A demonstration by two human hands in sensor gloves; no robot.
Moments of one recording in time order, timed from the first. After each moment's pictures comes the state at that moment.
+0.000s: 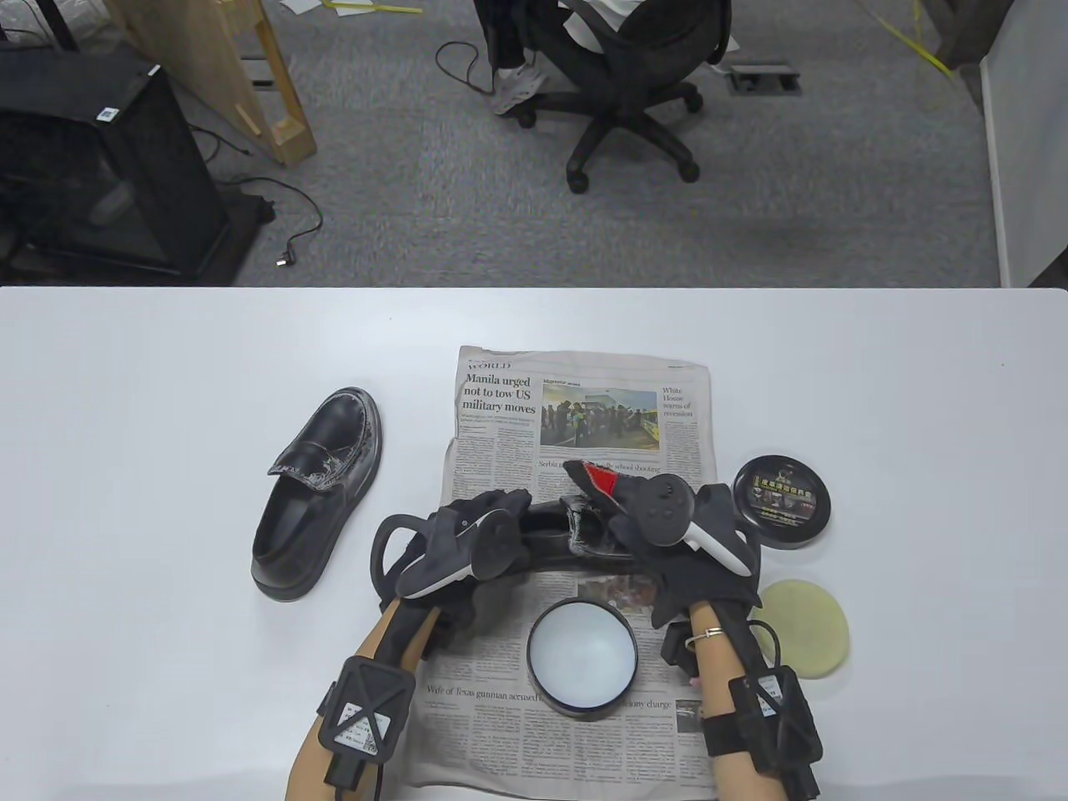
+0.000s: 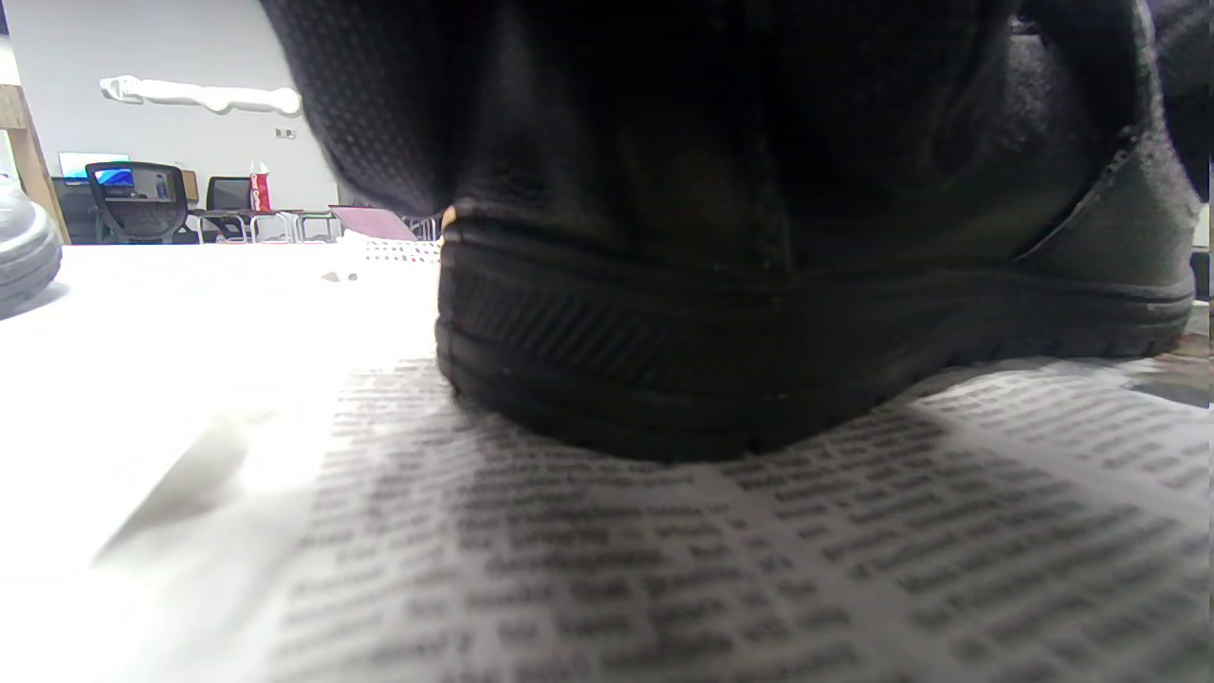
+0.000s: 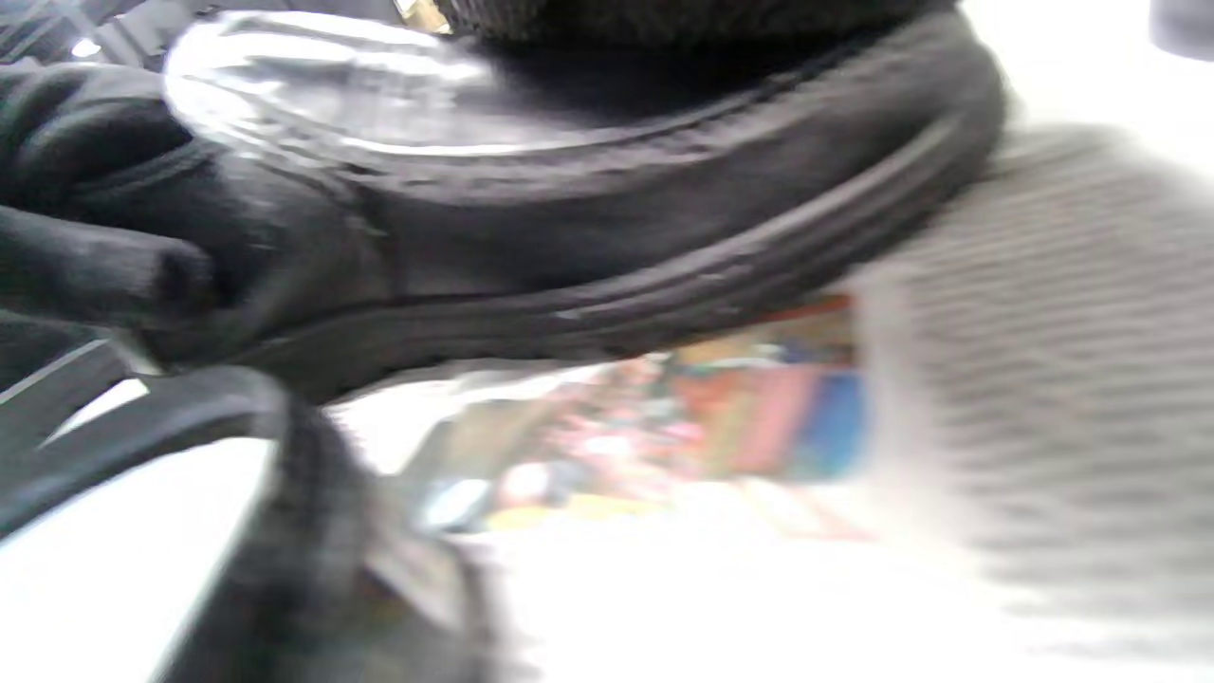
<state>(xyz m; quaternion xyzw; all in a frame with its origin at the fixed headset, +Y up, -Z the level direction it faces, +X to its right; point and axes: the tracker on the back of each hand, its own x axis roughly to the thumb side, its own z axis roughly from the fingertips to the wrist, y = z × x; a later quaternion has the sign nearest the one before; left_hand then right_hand) -0.103 -0.740 -0.300 -0.02 -0.16 0.01 0.99 0.151 -0.742 -0.306 0.05 0.16 0.98 0.14</state>
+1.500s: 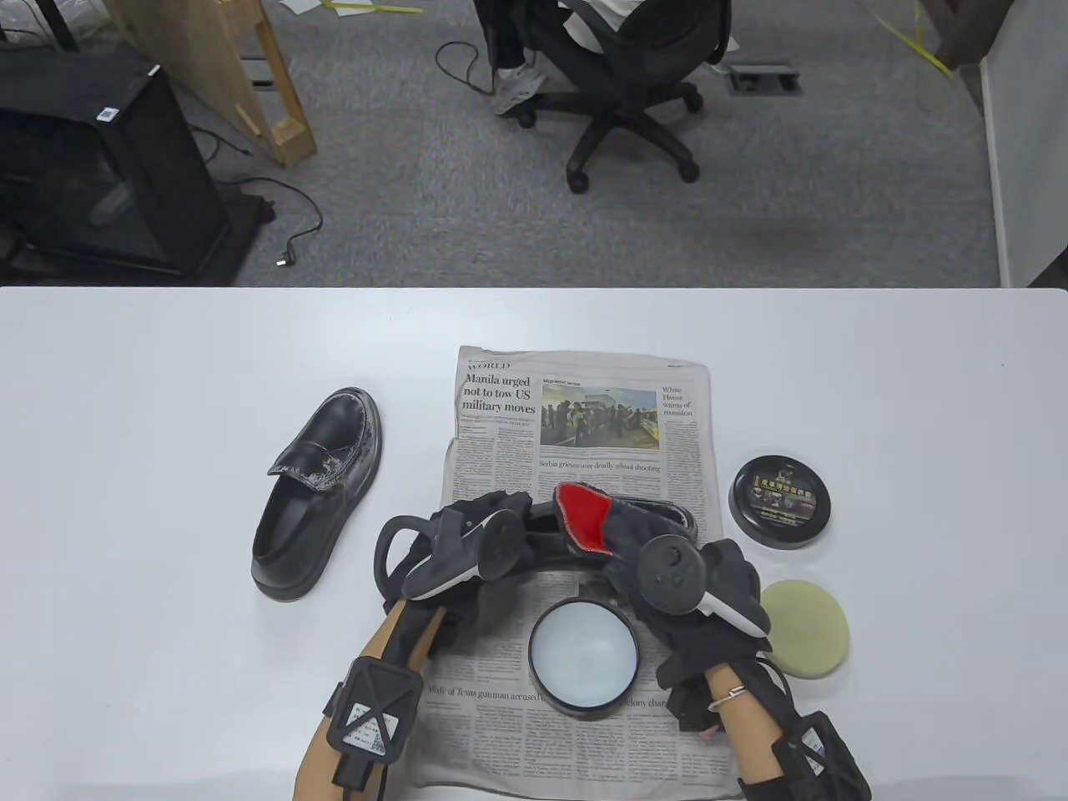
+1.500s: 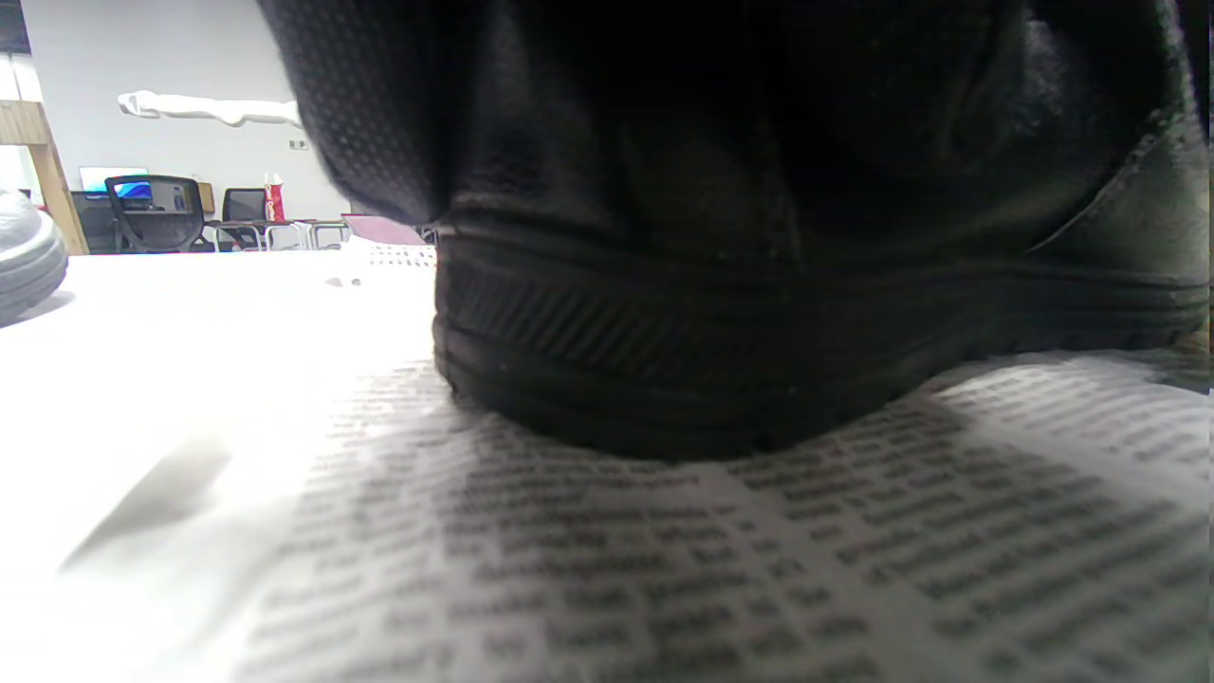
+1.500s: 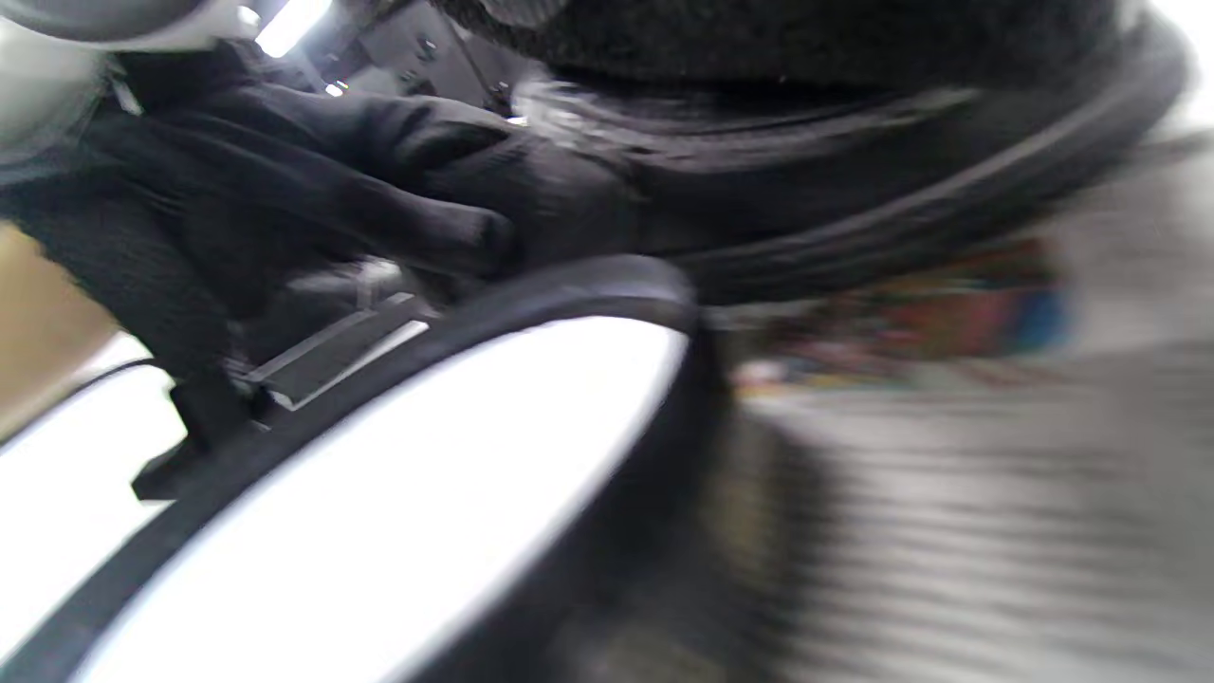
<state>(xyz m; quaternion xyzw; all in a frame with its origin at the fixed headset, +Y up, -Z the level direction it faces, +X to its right) -0.100 -0.741 -0.301 -0.02 -0.16 0.00 0.99 0.119 -0.725 -0.257 0.17 0.10 0.96 0.19</state>
